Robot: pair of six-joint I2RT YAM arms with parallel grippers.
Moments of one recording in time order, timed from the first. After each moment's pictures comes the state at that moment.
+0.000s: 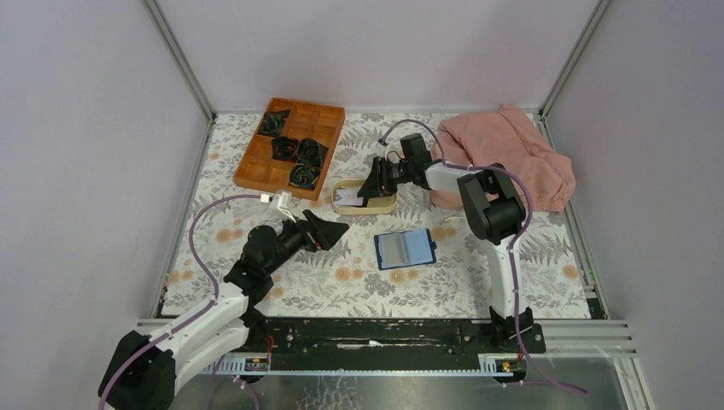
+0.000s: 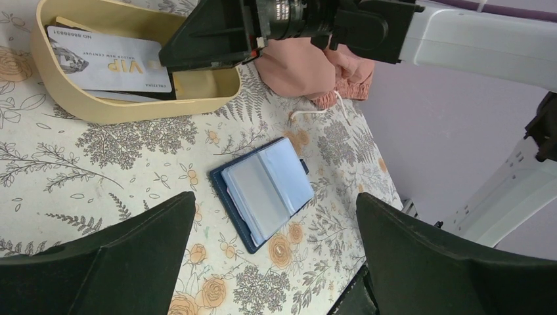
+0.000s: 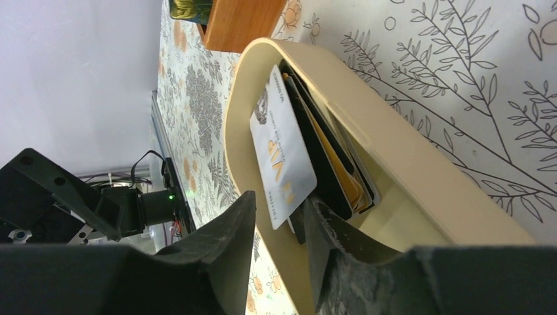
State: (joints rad) left arm -0.51 0.80 0.21 0.48 0.23 -0.79; right arm 0.43 2.25 1.46 0.04 -0.90 0.55
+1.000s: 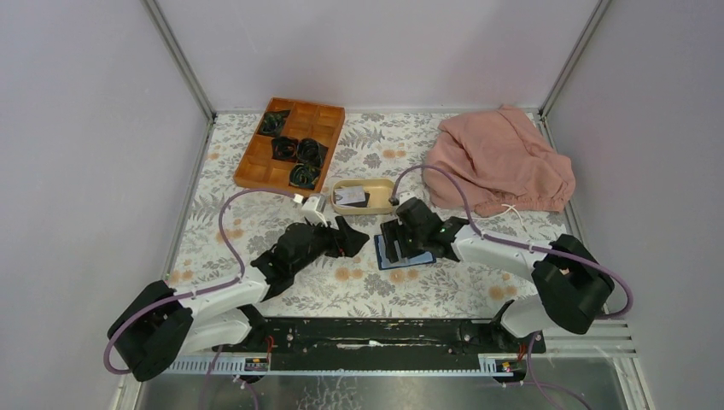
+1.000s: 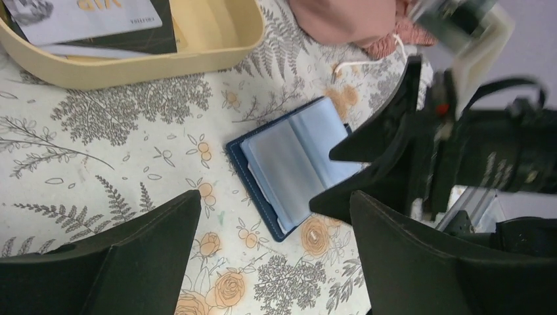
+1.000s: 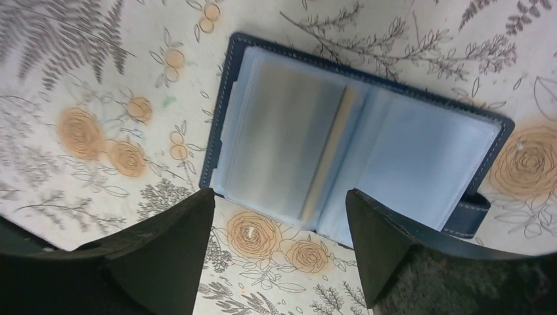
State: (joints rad) left arm -0.75 1.10 0.31 0.49 -0.01 -0.69; right arm 0.78 1.44 0.78 -0.28 0.01 0.41
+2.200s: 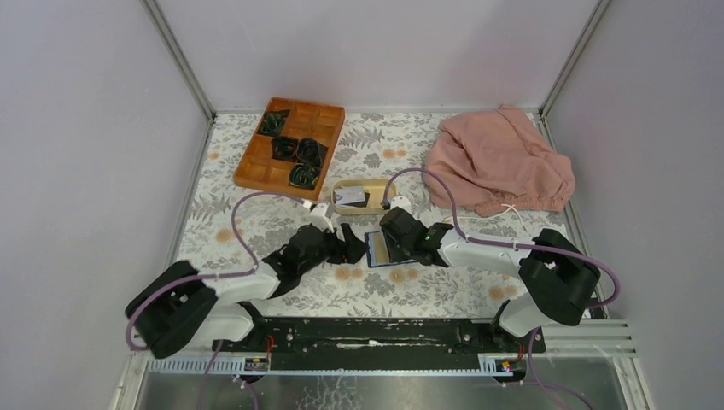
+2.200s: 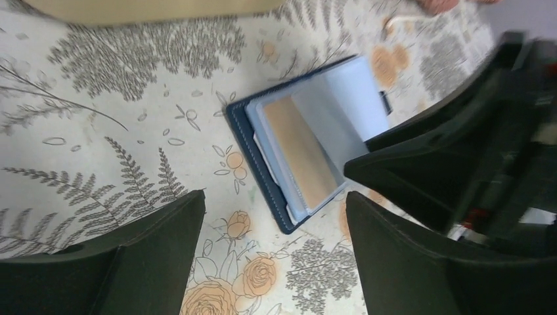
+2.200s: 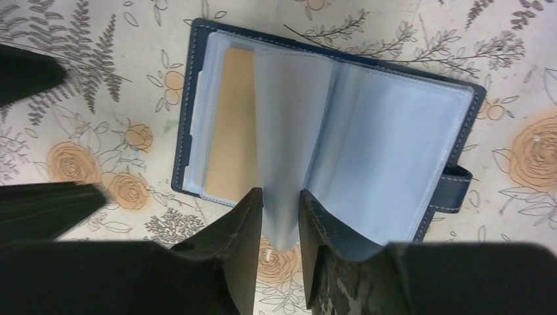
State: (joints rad) left arm -0.76 1.22 0.28 0.52 -0.02 -0.69; right arm 0.93 1.52 0.81 -0.28 0.24 0.54
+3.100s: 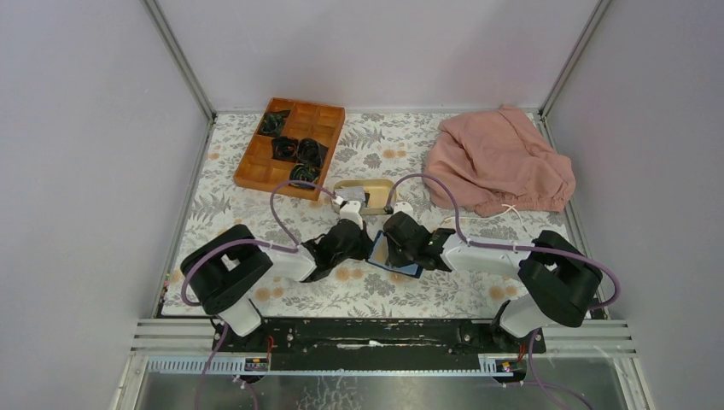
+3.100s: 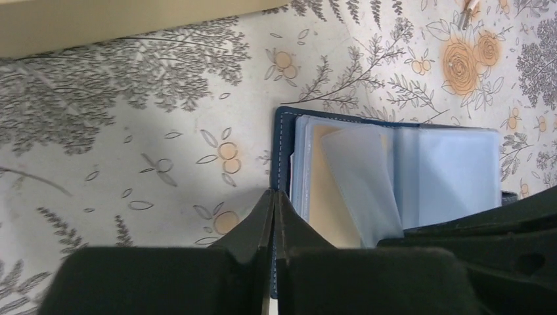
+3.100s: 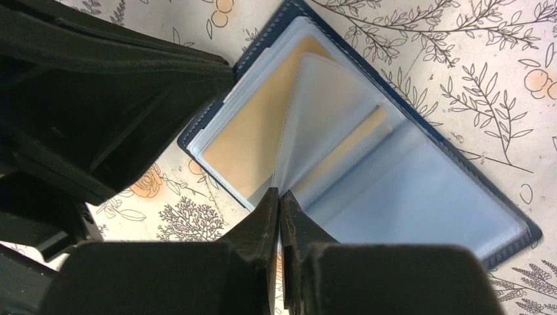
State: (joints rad) left arm -0.86 1.62 0.51 0.51 -0.15 -0.65; right arm 0.93 1.51 0.75 -0.20 0.16 0.60
